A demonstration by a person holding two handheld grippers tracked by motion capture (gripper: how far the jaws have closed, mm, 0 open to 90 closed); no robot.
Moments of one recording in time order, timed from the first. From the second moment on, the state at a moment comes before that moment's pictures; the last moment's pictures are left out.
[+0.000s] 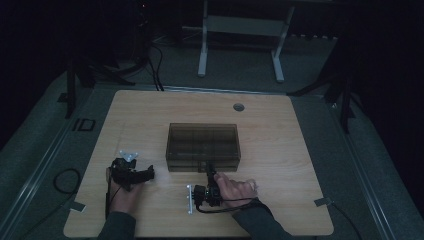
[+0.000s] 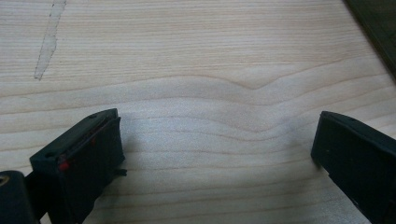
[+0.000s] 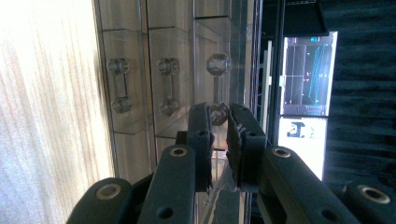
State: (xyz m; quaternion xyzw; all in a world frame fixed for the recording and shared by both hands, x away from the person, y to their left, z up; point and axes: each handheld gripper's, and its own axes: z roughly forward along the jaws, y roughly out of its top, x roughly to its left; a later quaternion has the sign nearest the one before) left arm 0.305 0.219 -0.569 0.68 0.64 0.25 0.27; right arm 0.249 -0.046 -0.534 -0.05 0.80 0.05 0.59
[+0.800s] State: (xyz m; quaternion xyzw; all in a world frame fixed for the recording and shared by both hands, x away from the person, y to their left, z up) left arm 0.305 0.220 -0.569 0.68 0.64 0.25 0.27; right arm 0.240 -0.050 -0.533 -0.06 0.80 0.05 0.59
